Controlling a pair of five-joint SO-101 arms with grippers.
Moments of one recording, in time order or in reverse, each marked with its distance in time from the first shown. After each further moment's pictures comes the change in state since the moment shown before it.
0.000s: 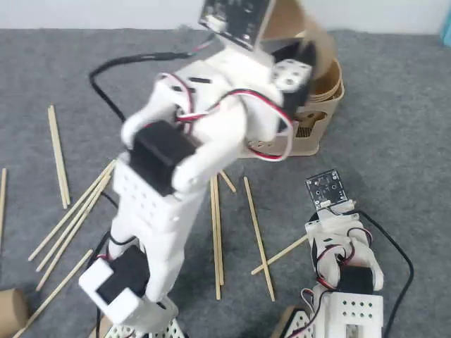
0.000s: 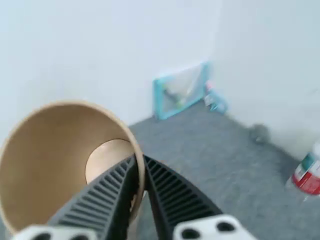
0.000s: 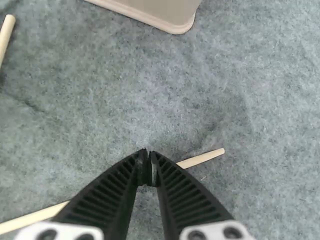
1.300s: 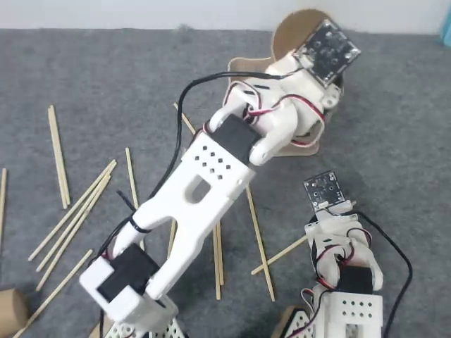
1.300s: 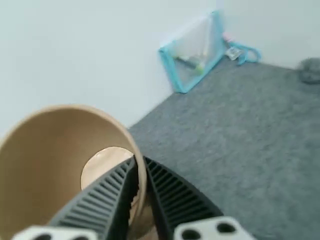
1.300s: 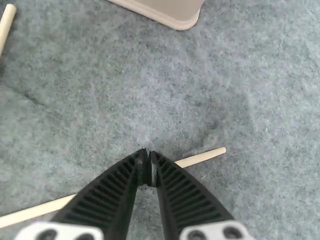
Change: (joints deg) left arm -1.1 0.1 42.2 -39.0 -19.9; right arm 0.0 0.0 0.6 0.0 1.7
